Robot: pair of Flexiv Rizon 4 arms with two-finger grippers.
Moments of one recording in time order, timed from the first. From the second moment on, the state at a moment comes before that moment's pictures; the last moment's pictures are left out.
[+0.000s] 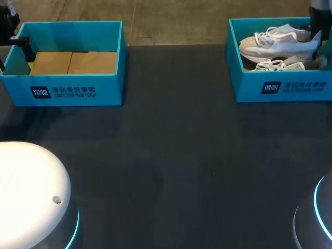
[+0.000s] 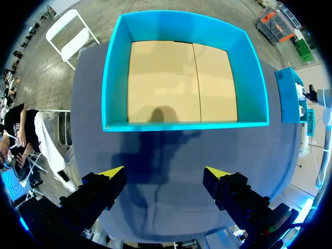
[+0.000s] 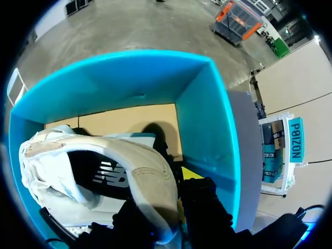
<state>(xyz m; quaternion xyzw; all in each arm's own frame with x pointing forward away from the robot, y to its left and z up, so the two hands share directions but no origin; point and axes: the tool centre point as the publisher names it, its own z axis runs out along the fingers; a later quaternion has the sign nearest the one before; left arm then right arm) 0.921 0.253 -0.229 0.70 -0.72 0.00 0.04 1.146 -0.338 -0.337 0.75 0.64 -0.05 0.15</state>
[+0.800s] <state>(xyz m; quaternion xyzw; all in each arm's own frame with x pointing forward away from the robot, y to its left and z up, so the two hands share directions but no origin) 0.921 0.253 -0.229 0.70 -0.72 0.00 0.04 1.148 -0.345 -0.363 0.75 0.65 -0.05 0.12</state>
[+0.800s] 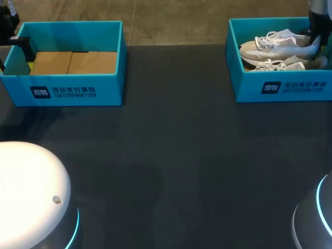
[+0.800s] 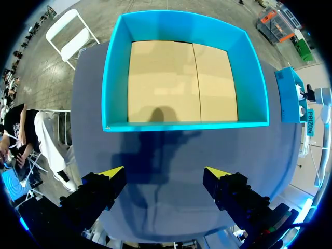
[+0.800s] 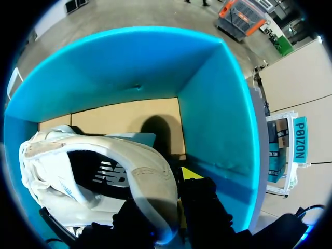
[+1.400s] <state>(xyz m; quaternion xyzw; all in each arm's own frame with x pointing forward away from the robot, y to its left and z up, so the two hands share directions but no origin) 0.921 0.253 -0.229 0.70 -0.72 0.00 0.04 1.153 -0.352 -0.372 0.75 0.65 -0.05 0.11</state>
